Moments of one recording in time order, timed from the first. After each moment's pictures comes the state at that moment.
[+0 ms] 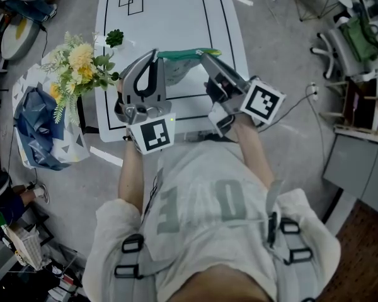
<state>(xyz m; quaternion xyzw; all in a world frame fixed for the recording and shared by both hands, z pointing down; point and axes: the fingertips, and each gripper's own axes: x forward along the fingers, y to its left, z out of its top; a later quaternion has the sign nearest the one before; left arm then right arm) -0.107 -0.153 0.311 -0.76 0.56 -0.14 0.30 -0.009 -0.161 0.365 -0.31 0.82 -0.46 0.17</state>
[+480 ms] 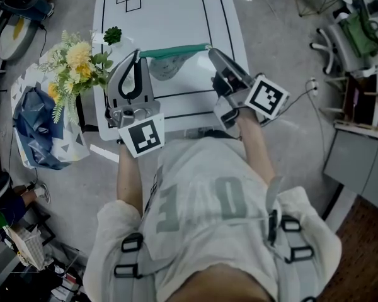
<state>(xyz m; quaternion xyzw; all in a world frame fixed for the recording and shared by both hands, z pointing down) -0.140 -0.150 0.305 -0.74 0.58 -0.16 0.29 0.011 -0.171 0.379 -0.34 0.80 -0.46 0.17</state>
